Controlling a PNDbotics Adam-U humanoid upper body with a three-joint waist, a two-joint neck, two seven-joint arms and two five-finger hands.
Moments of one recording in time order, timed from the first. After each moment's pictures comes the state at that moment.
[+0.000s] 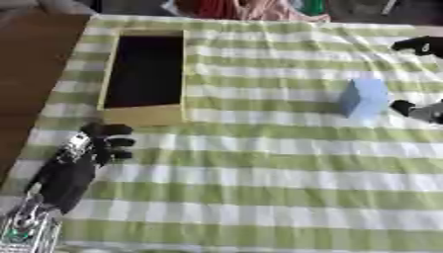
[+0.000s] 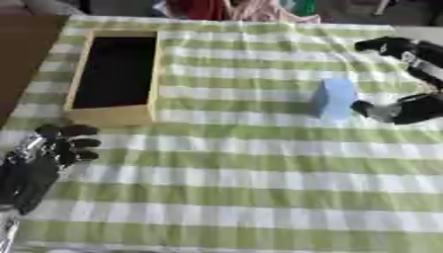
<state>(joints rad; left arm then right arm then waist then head) -0.13 0.15 -0.04 -1.76 0.11 0.09 -0.43 -0.32 -0.87 0.01 -1.62 0.33 -0.31 0.37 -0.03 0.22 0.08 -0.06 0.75</state>
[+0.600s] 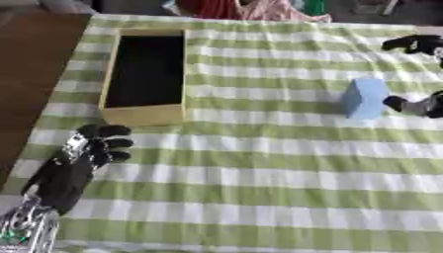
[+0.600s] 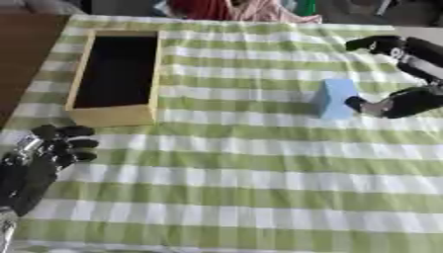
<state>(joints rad) -0.13 0.15 -0.05 -1.76 0.11 0.09 -0.43 -0.39 -0.87 0.05 -1.53 0.33 -0.32 0.42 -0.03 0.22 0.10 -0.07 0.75</state>
